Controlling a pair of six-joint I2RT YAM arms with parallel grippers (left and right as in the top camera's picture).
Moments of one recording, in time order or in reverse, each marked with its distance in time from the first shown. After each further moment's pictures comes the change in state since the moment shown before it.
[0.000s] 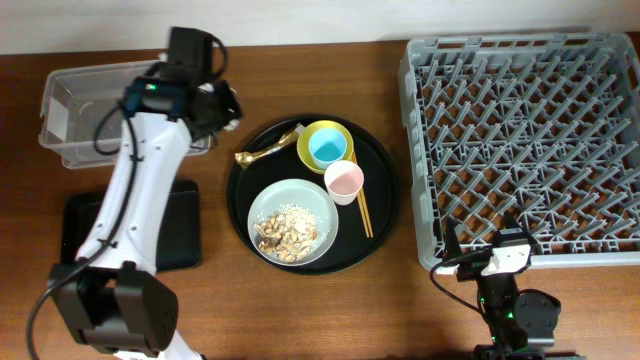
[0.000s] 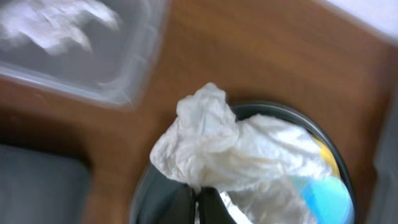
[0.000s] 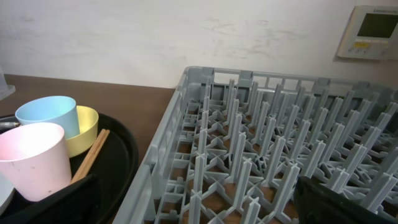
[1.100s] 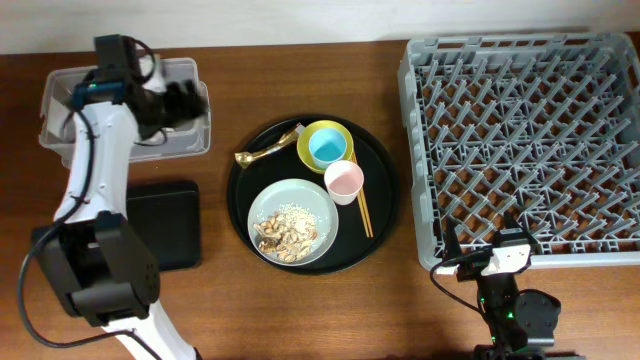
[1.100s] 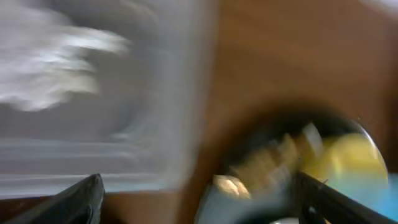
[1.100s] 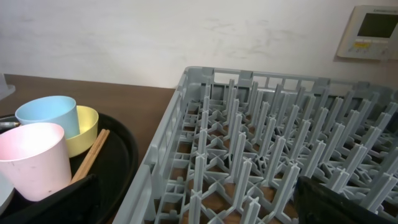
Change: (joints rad) left arm 0.232 0.169 -0.002 0.076 0.400 0.459; right arm 0.000 0.000 0.000 0.000 0.000 0.000
